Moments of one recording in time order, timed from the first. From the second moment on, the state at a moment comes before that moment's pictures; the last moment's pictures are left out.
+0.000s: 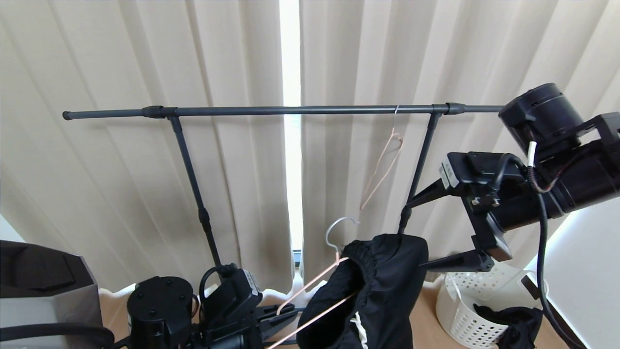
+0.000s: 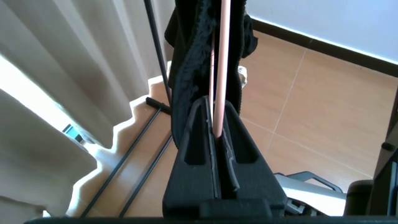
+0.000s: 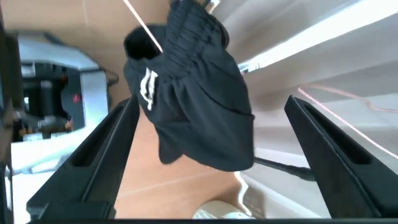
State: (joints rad) left arm -0.66 2.01 -0.11 -1.57 -0.34 0.17; right arm 0.36 1.69 -1.38 0.66 0.51 -1.00
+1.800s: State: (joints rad) left arm -0.73 1.95 -0.09 -1.57 -0.34 0.17; right arm 0.37 1.92 -1.35 0.60 0.78 -1.00
